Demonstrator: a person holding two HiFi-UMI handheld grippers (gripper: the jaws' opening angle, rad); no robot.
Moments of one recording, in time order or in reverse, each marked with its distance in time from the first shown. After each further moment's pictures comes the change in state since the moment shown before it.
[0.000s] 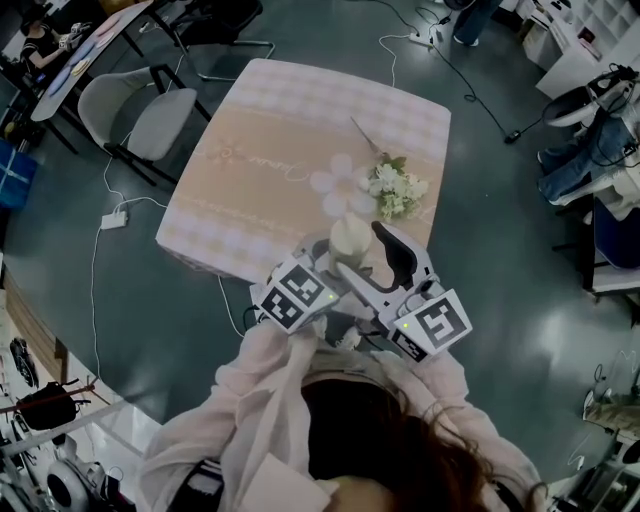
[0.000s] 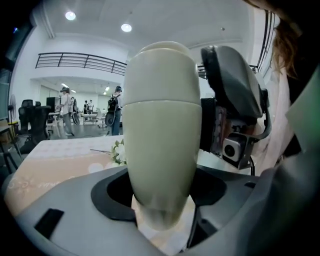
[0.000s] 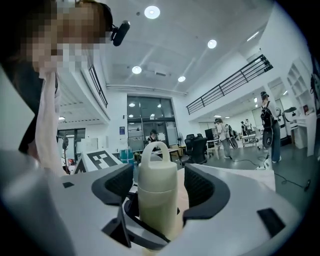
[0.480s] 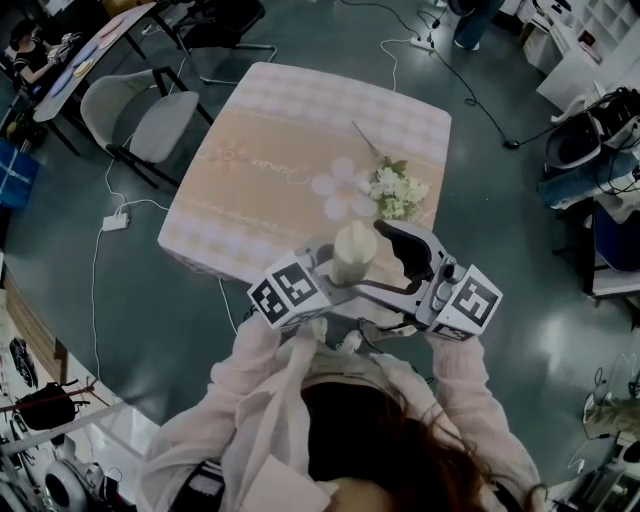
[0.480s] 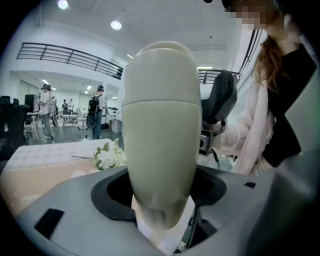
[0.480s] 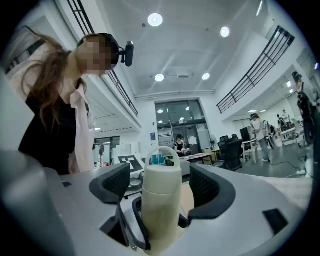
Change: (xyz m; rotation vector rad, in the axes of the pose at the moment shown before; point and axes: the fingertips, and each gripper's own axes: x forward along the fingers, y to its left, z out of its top) left arm -0.011 -0.025 0.014 0.065 -0.031 -0.206; right arm -0.017 0.017 0.022 -0.005 -0.065 0.408
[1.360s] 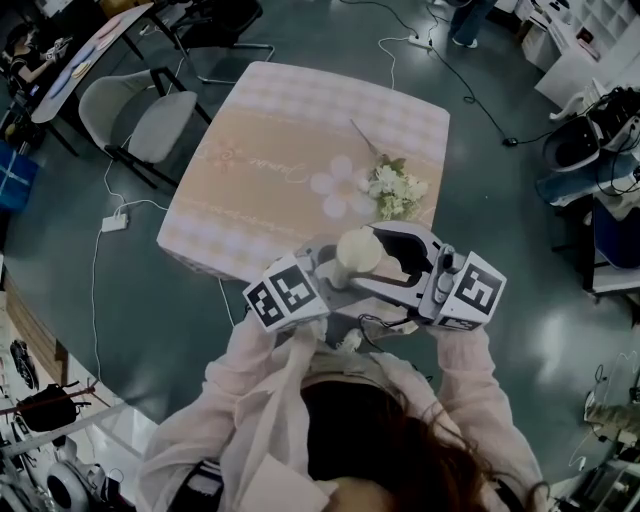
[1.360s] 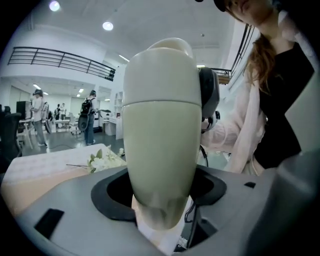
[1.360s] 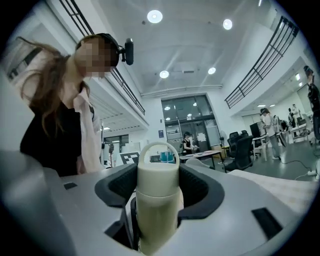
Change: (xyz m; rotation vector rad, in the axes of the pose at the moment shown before) left arm -0.006 -0.016 0.013 0.078 0.005 -0.060; right arm 0.008 0.007 0.008 0.009 0.041 0.108
